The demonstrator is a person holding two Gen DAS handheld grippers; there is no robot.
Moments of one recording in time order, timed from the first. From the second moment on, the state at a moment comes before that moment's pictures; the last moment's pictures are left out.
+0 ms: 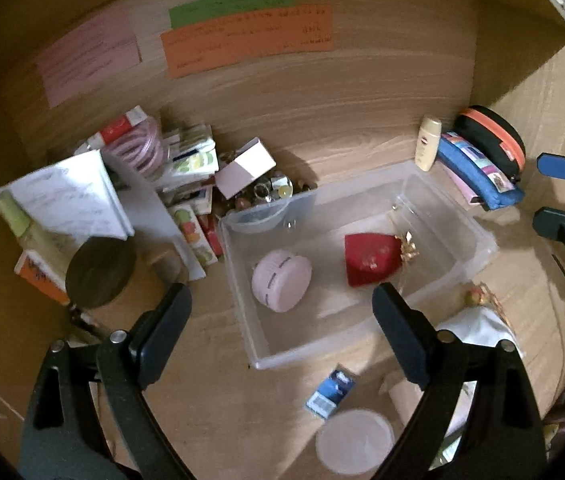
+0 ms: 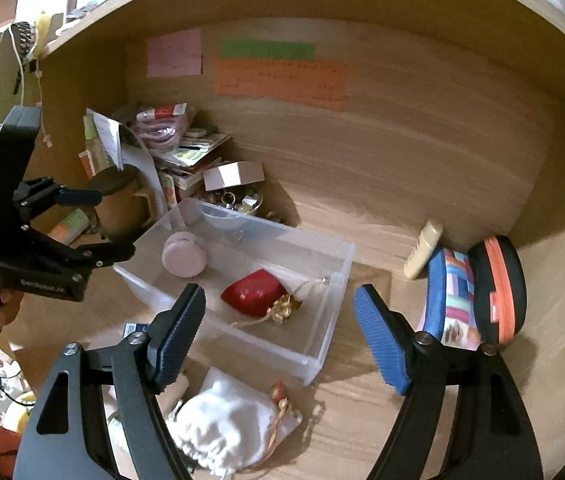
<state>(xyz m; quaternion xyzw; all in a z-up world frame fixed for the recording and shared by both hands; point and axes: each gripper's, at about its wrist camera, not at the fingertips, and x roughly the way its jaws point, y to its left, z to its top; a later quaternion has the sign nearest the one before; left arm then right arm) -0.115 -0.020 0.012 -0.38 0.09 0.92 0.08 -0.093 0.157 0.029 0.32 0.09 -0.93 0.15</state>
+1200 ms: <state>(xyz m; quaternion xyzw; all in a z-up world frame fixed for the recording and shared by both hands) -0.043 -0.022 -0.089 -0.47 0.04 0.87 0.12 -0.044 0.170 -0.057 0.39 0.00 -0.91 0.17</state>
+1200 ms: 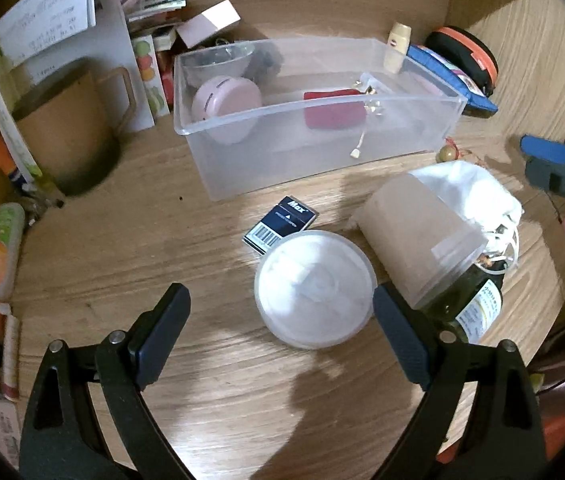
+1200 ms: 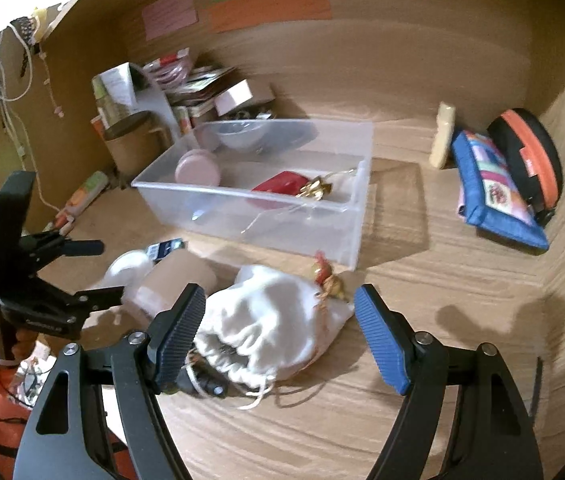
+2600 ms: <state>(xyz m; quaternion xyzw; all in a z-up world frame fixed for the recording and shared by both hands) -0.056 -0.032 -0.108 -0.49 0.02 0.86 0.13 -0.106 0.057 -0.098 0.45 0.13 -0.80 0.36</state>
